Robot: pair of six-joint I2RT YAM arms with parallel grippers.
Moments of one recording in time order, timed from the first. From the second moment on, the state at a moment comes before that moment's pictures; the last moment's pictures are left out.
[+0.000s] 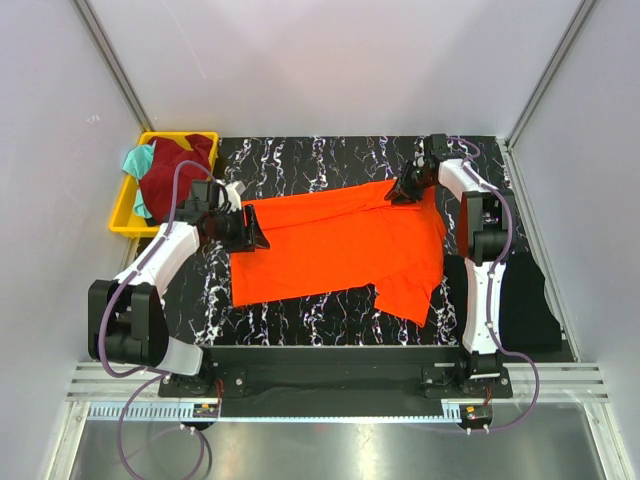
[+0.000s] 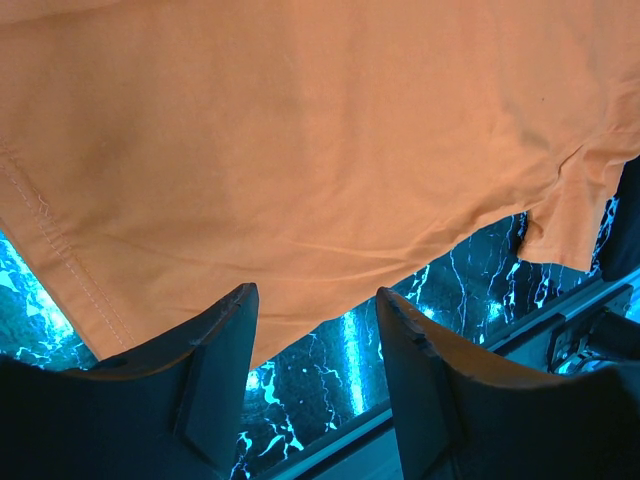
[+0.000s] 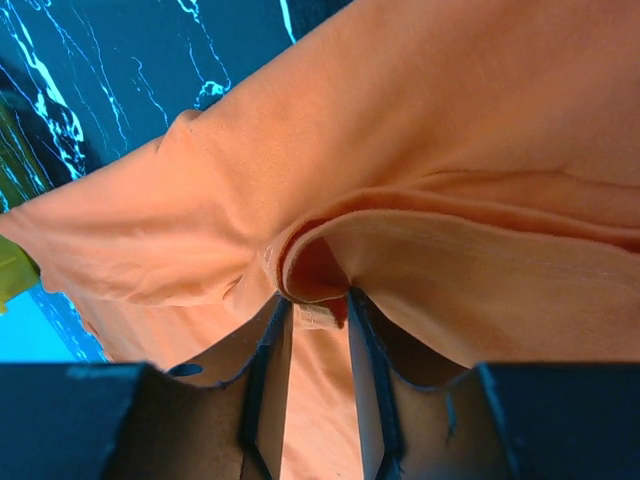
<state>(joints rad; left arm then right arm) -0.11 1.43 1.00 -0.57 0.49 -0.28 0.08 2.36 1.89 -0.60 -0.46 0.52</state>
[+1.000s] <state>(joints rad) -0.10 1.43 0.97 -0.54 0.50 -0.28 0.11 2.15 1.55 -0.59 -0.43 1.04</state>
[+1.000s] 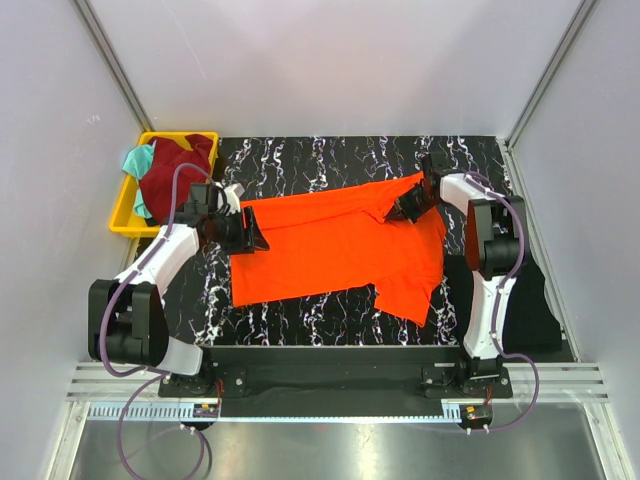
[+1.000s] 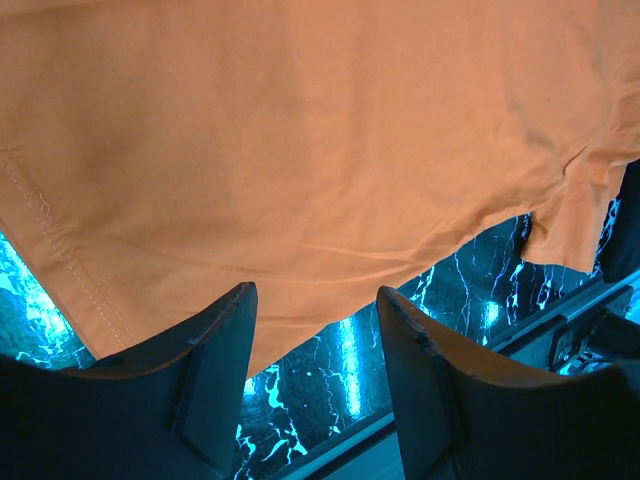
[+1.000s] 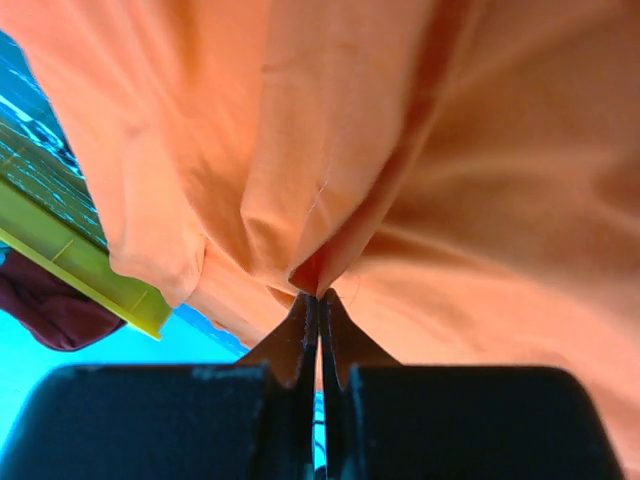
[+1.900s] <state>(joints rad) -0.09 1.46 0.98 -0.53 0.53 -0.29 0.15 1.86 1.33 -0.52 -0.26 0.90</state>
